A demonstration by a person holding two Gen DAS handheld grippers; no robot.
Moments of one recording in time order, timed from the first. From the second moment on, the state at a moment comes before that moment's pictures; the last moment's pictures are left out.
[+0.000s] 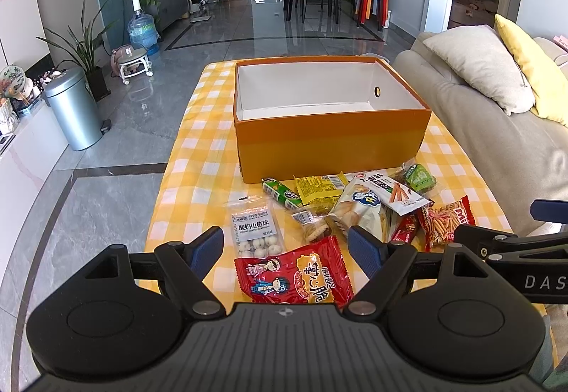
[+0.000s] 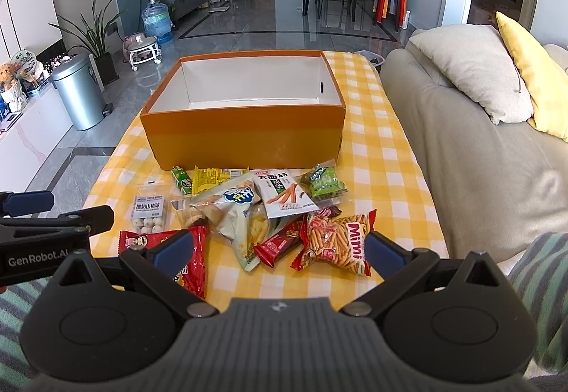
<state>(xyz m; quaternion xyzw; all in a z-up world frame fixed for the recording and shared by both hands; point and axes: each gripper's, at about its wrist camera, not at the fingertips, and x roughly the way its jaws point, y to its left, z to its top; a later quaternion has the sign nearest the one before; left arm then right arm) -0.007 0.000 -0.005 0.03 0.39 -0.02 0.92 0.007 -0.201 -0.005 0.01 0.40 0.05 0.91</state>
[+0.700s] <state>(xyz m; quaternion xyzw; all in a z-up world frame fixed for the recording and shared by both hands) -0.006 -0.001 -0.007 0.03 0.40 -0.02 0.92 0.008 -0.200 -0.005 0.01 0.41 0.05 0.91</state>
